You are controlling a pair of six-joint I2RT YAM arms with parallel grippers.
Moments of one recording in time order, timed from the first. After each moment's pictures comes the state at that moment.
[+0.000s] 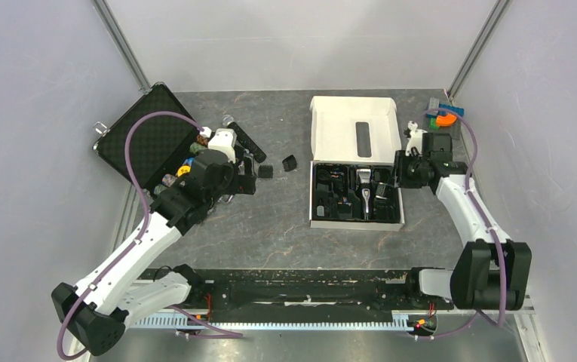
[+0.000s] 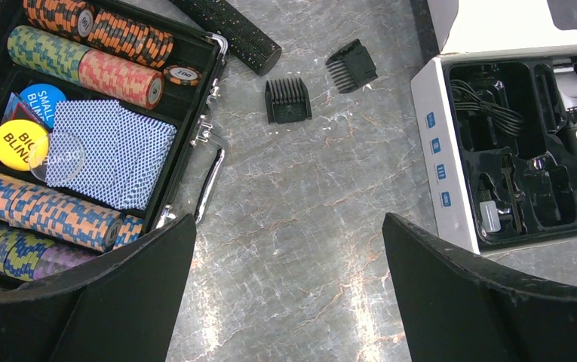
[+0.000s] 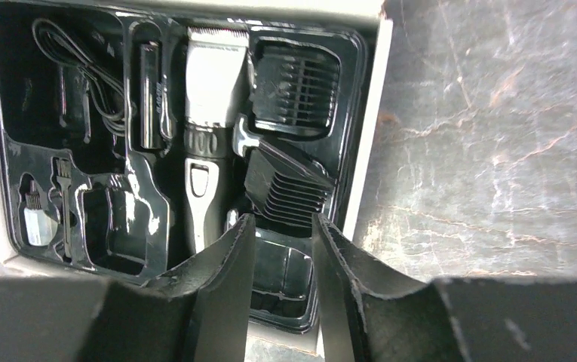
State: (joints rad) left arm -0.60 0.95 0.95 -0.55 -0.31 -0.31; right arm -0.07 1.30 0.92 -0.59 -0.30 0.01
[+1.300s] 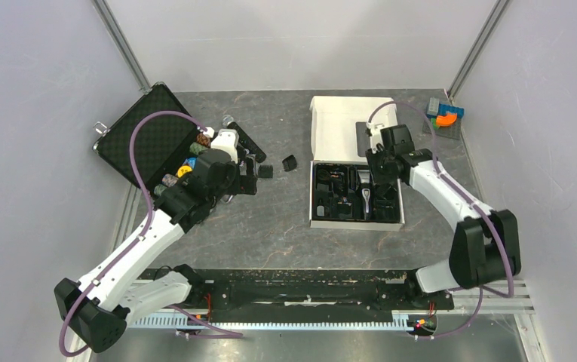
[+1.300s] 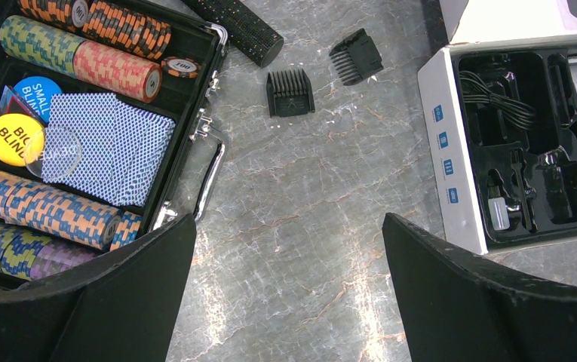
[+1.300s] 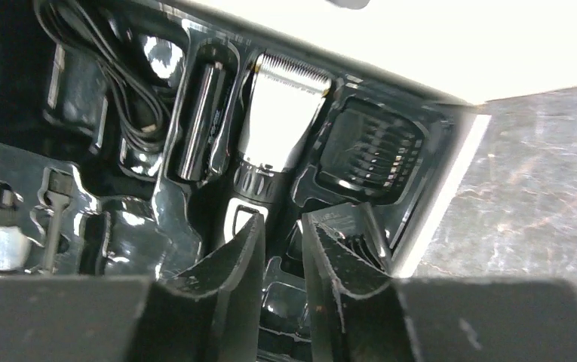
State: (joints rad) left arm -0.60 0.98 0.94 -0.55 -0.30 -0.31; right arm 0.24 1.46 1.02 -0.56 -0.04 -0.04
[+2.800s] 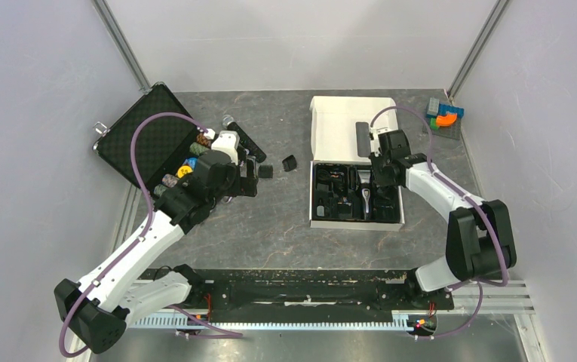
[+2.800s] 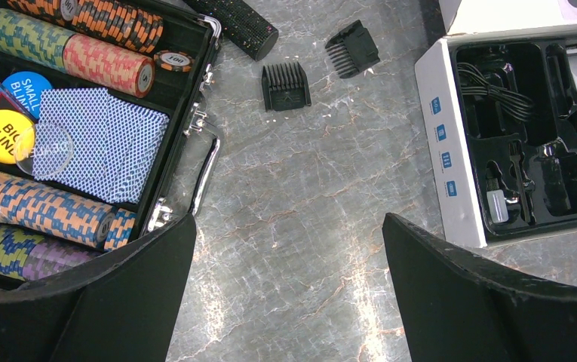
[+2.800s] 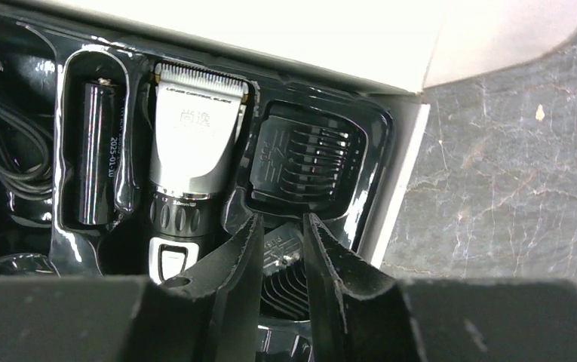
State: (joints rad) left arm -0.60 0.98 0.93 -0.54 -0.29 -0.31; right arm 0.23 1.48 0.95 -0.44 0.15 -0.02
